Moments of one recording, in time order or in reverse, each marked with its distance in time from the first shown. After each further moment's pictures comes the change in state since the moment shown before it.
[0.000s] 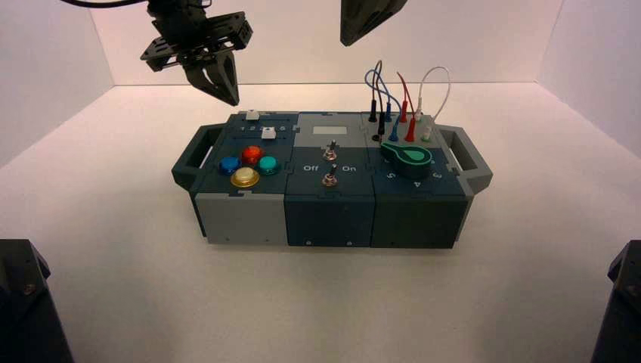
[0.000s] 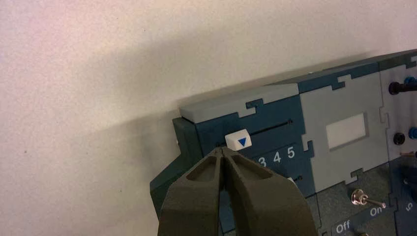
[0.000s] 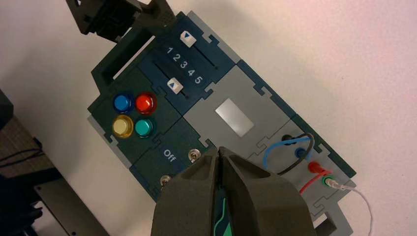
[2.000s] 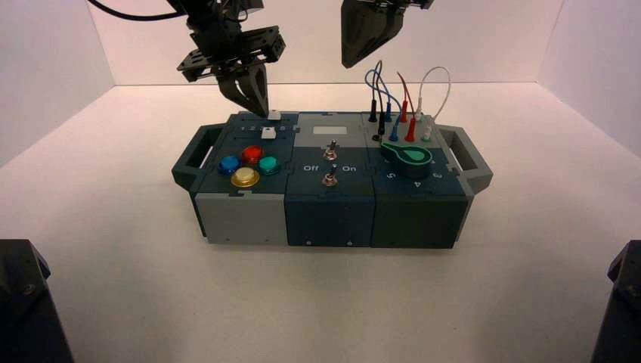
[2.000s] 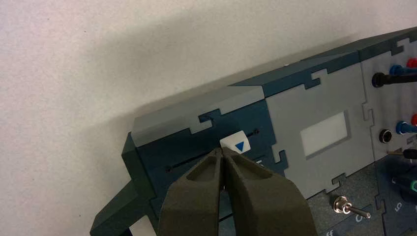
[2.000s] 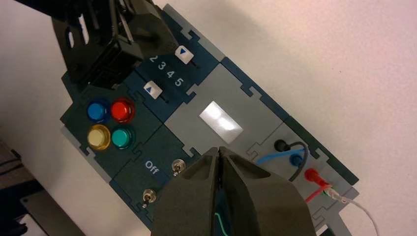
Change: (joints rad) left arm -0.101 0.101 -0.075 -0.026 0.018 -0.002; right arm -0.029 0.095 -0.005 -0.006 -0.057 0.011
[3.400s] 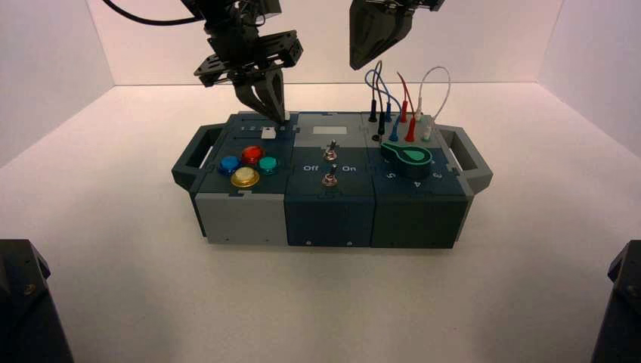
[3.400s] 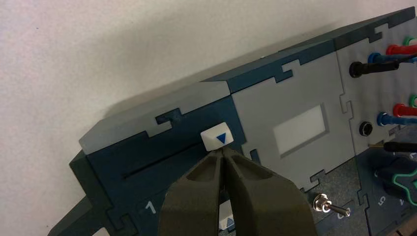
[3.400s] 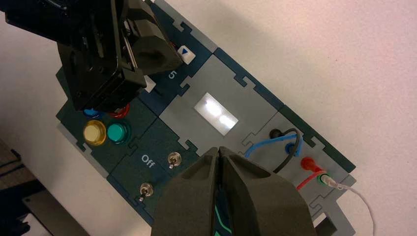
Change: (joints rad) left arm -0.061 0.025 -0.015 -0.026 0.002 0.000; right arm -0.017 -0.021 0.025 0.006 0.005 0.005
